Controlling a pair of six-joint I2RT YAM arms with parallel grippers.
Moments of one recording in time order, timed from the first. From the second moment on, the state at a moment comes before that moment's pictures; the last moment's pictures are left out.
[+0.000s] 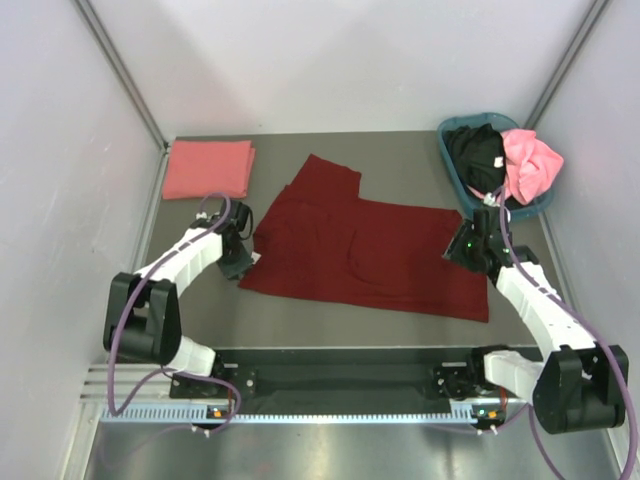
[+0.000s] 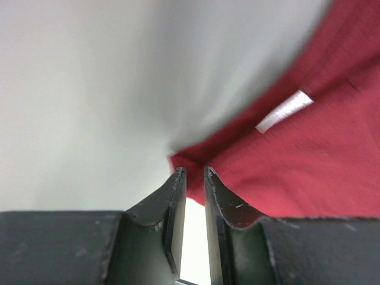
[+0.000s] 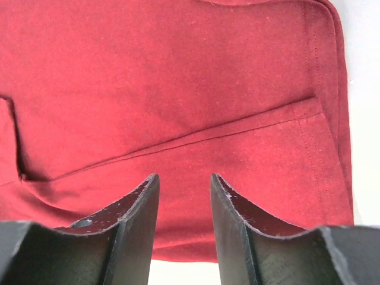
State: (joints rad) left arm -0.22 1.46 0.90 -0.73 -0.21 -0.74; right arm 0.10 1.09 0.71 -0.49 0.04 0.53
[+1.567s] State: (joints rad) left arm -0.27 1.48 0.89 -0.75 -0.22 -0.78; right arm 0.10 1.09 0.63 -0.45 0.04 0.54
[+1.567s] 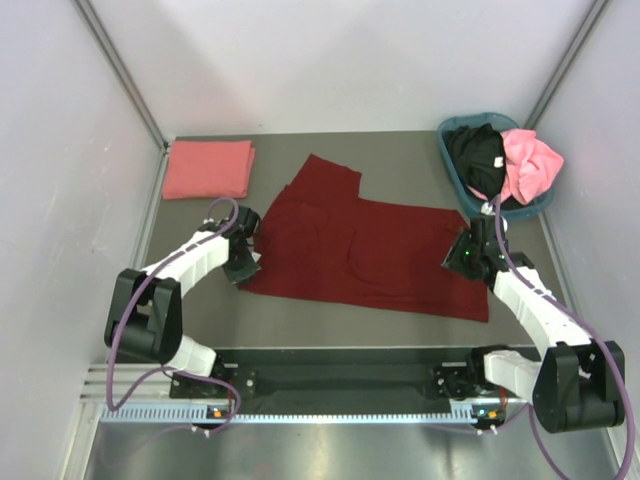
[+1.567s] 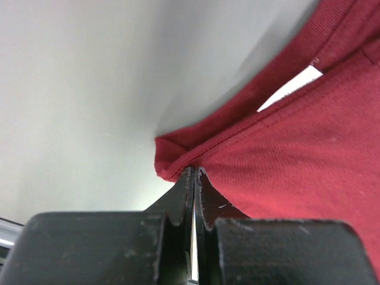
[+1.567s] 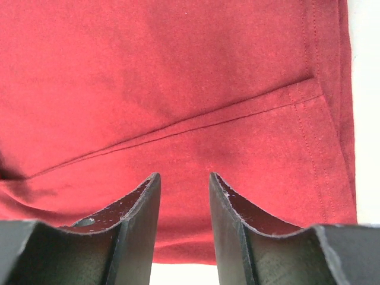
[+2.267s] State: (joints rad) left arm -0.27 1.50 0.88 -0.76 -0.24 -0.76; right arm 0.10 1.07 0.63 -0.45 0.06 0.53
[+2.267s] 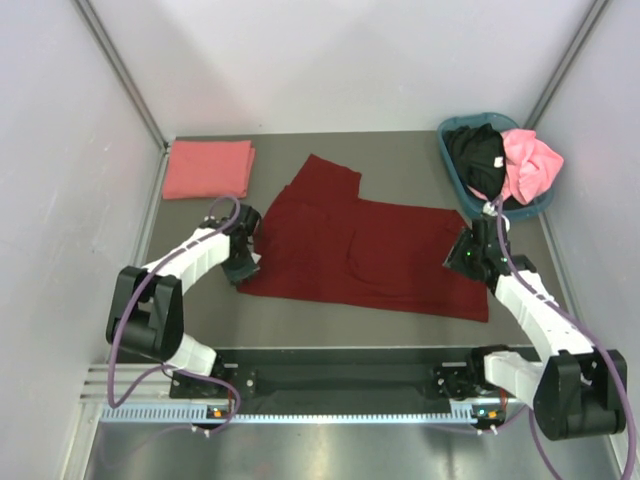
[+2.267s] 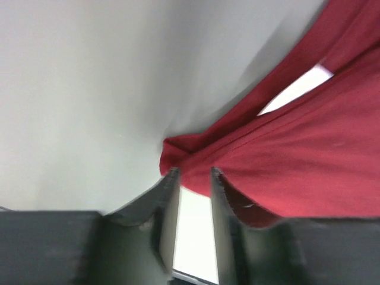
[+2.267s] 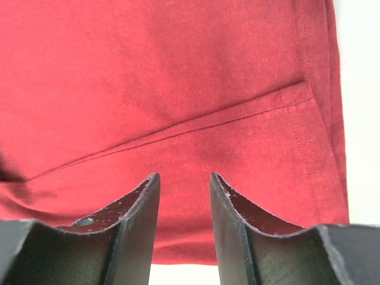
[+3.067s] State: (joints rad) left arm -0.27 1.59 0.90 -0.76 -0.20 -0.66; right arm 0.10 1.07 0.64 -0.47 0.02 0.53
